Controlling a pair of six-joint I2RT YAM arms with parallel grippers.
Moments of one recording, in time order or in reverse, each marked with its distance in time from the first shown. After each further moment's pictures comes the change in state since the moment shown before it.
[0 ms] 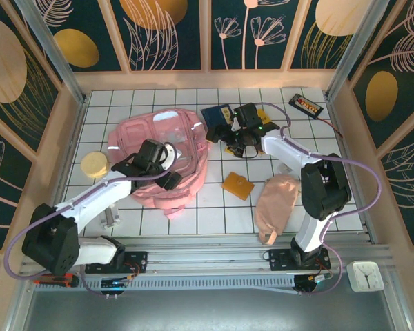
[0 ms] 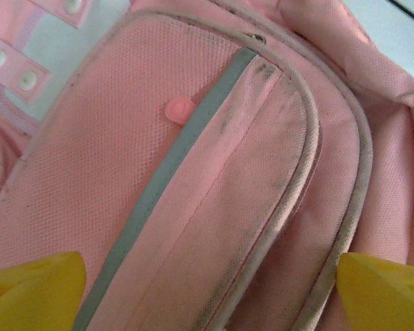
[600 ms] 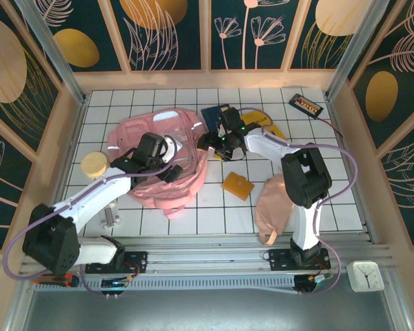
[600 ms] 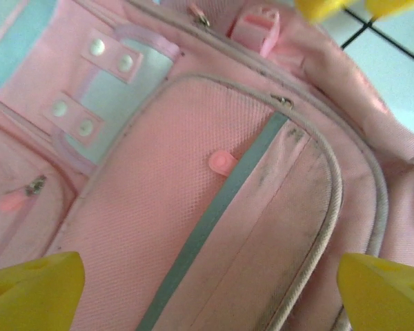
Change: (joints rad) left arm -0.001 -0.021 0.059 0.013 -0.041 0.018; right arm 0.070 0.198 0.108 -0.031 -0.001 0.002
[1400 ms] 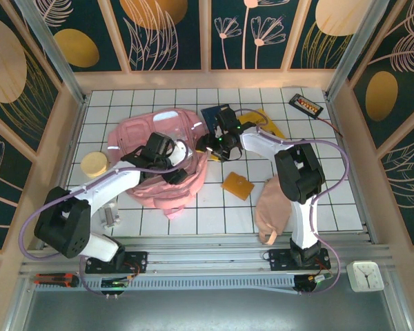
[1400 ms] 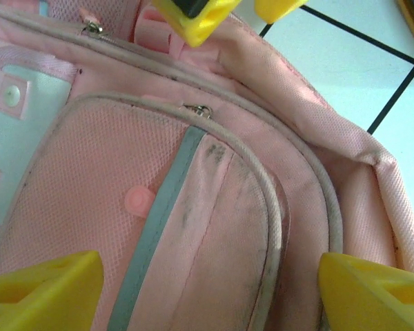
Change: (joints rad) left arm 0.000 0.161 0.027 0.049 0.162 0.165; right arm 0.004 0.064 0.051 -0.021 -0.014 -0.002
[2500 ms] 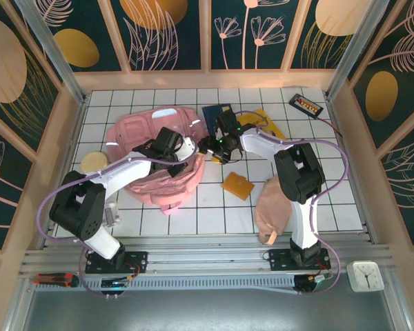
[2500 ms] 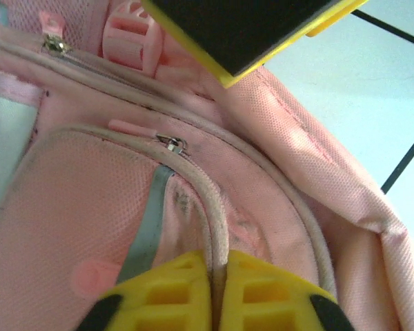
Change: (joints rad) left arm -0.010 0.159 0.124 -0.025 -0.043 0.015; right arm -0.001 0.000 -0.021 0.000 -0.003 -0.008
